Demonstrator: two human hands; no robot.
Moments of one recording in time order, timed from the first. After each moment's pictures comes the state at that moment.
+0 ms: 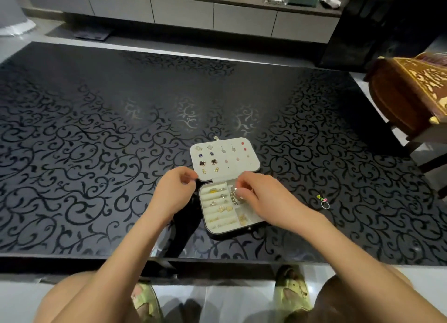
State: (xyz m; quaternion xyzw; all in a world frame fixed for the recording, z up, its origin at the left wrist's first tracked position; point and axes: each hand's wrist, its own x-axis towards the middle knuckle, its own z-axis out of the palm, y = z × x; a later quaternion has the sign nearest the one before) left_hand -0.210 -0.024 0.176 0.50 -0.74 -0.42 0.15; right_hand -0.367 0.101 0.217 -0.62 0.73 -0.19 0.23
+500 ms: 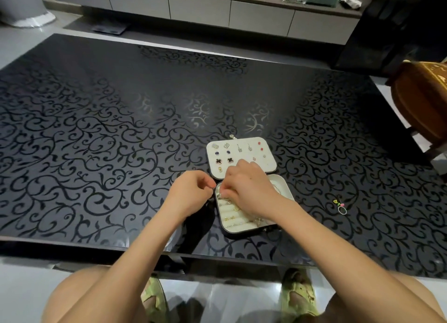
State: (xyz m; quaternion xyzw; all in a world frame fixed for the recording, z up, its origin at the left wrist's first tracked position) left_hand -0.197 -0.020 0.179 0.49 -0.75 -0.44 0.11; right_hand -0.335 0.046 0.194 -0.71 0.70 -0.05 0.09
